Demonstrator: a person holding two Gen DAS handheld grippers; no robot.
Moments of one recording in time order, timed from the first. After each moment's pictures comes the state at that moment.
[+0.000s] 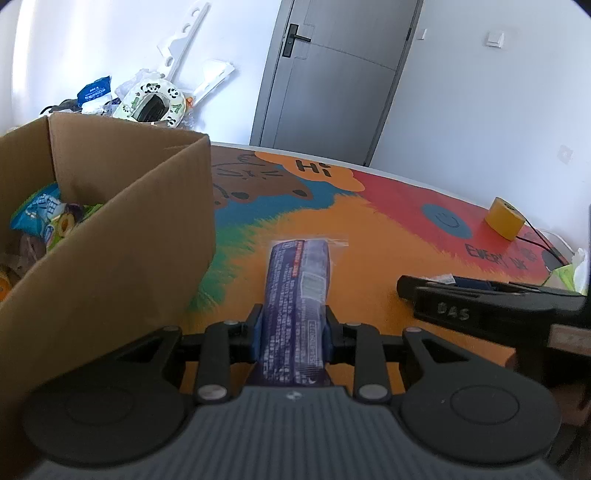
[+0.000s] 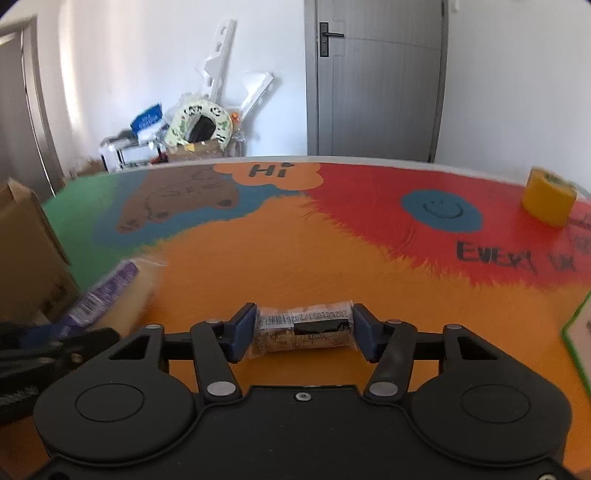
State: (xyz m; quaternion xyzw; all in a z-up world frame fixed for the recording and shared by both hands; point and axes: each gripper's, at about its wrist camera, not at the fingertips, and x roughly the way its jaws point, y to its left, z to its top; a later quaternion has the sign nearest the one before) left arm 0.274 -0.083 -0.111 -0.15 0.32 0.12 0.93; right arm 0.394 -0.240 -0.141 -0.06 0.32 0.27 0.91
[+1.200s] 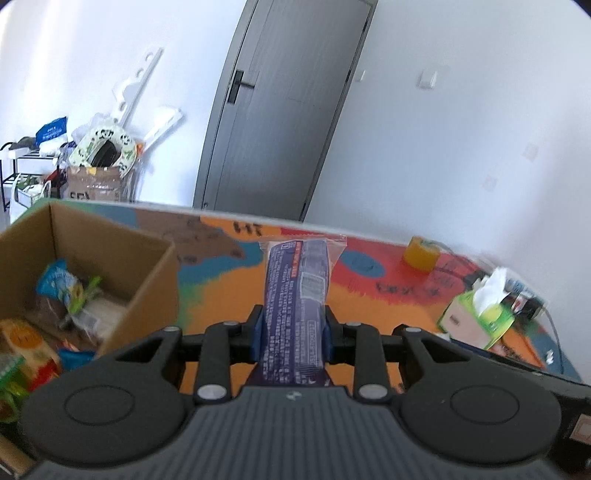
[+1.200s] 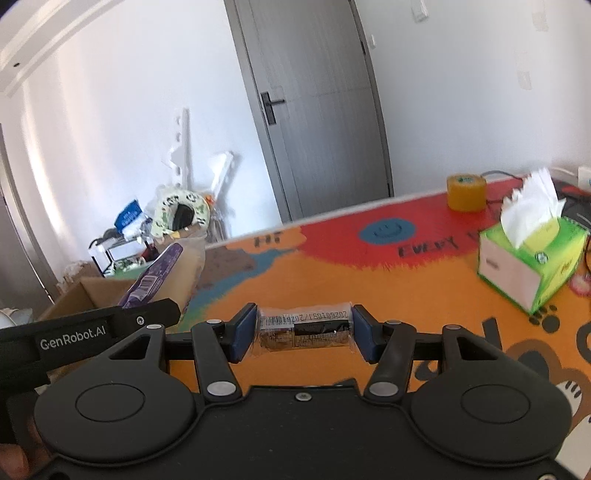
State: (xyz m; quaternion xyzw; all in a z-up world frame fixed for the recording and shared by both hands) left arm 0.219 -0.099 -0.036 -0.15 0.24 0.03 0.96; right arm 0.287 -0.284 -0.081 0.07 0.25 0.21 0.94
